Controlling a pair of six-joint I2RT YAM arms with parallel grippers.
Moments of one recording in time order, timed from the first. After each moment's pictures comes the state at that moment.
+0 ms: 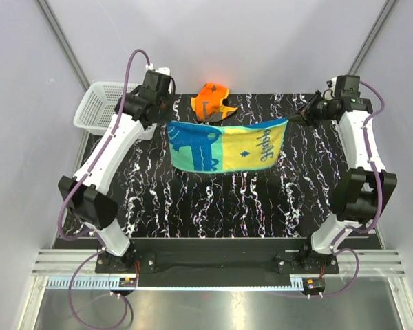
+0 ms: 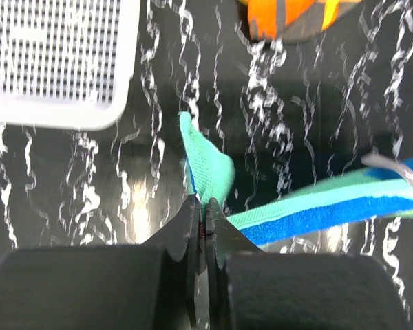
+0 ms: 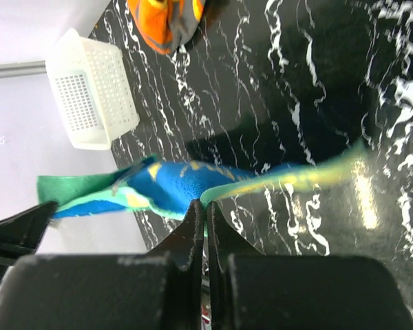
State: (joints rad) left arm -0.42 1.67 1.84 -0.94 -0.24 -0.32; right arm -0.16 1.71 1.67 -0.81 -0.60 0.64
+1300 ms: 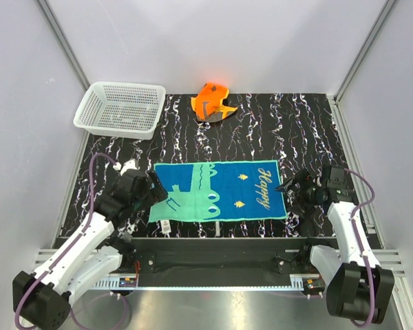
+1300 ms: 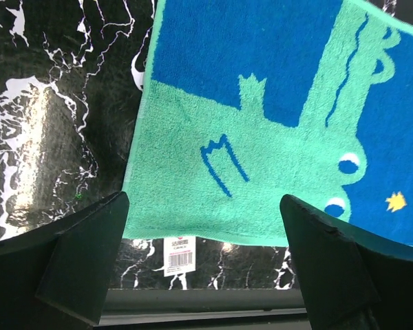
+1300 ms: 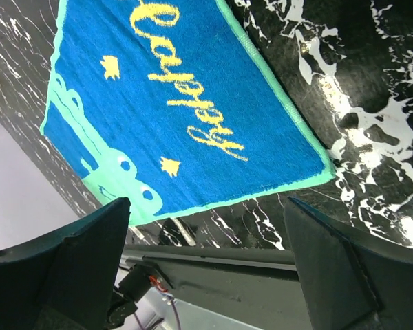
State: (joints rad) left arm -0.45 0.77 0.56 -0.65 -0.16 -0.78; right arm -0.16 0.92 0.56 -0.68 -0.45 0.75
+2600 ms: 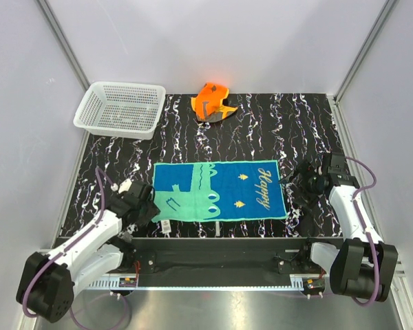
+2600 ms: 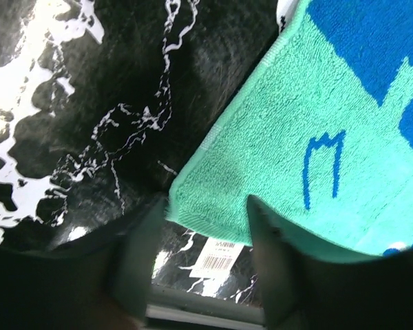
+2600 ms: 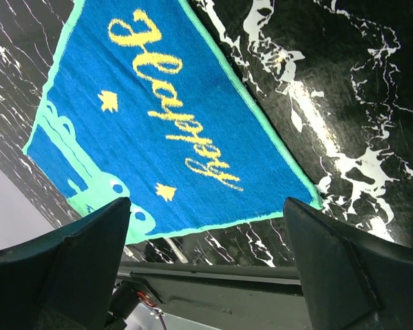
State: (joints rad) left arm -0.44 0.88 0.40 -0.67 -0.18 -1.10; right arm -0.16 1.09 0.68 -0.68 -0.37 0.69
